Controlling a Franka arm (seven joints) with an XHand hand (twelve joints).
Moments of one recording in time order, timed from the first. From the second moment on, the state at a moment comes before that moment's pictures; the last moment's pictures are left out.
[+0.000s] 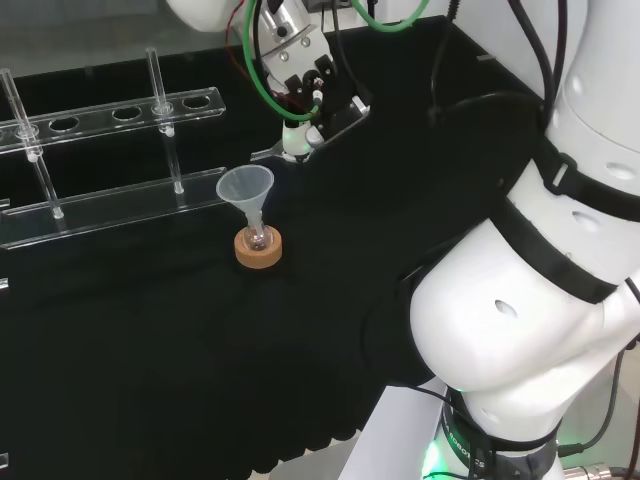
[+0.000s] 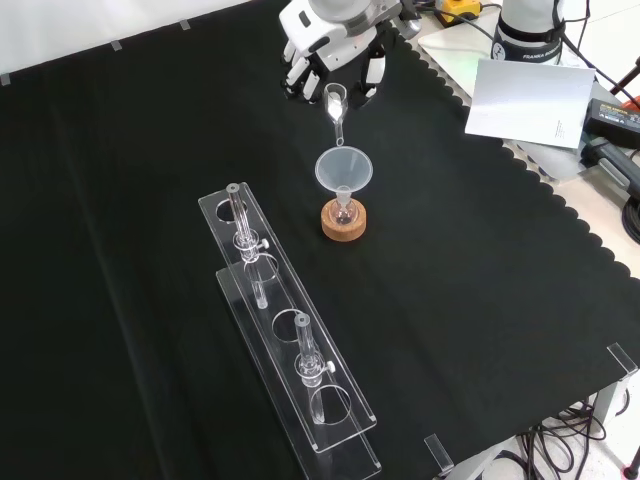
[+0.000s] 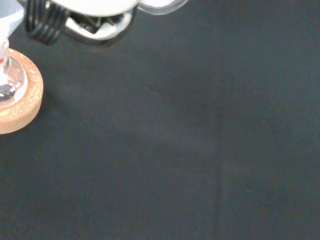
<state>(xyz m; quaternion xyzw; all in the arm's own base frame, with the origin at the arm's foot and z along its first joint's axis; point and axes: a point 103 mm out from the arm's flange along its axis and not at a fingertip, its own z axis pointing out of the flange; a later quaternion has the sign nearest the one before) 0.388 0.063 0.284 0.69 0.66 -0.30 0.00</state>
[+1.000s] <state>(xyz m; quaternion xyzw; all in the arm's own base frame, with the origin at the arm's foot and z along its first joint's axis) 0.390 0.082 0.288 0.67 0.66 -0.33 0.02</state>
